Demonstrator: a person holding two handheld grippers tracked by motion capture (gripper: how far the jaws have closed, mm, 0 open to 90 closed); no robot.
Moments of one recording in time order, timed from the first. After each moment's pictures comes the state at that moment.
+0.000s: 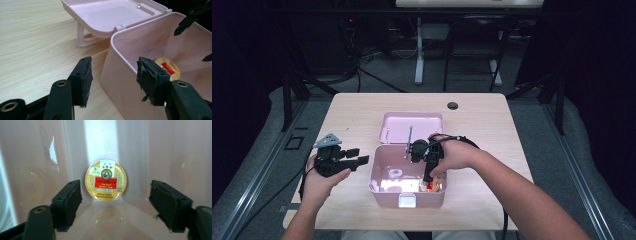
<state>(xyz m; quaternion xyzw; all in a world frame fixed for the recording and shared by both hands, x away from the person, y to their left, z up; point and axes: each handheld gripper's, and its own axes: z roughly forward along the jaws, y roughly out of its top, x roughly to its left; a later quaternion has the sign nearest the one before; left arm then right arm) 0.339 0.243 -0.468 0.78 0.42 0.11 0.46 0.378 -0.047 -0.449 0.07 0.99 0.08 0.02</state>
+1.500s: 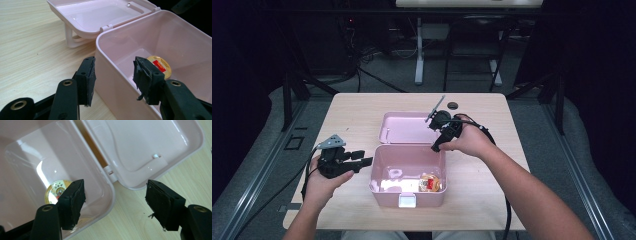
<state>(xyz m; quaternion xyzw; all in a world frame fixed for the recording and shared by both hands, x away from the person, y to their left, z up) 0.334 0.232 -0.465 0.79 0.40 0.10 0.46 0.422 -0.101 -0.416 0.29 0.94 0.17 0.10</state>
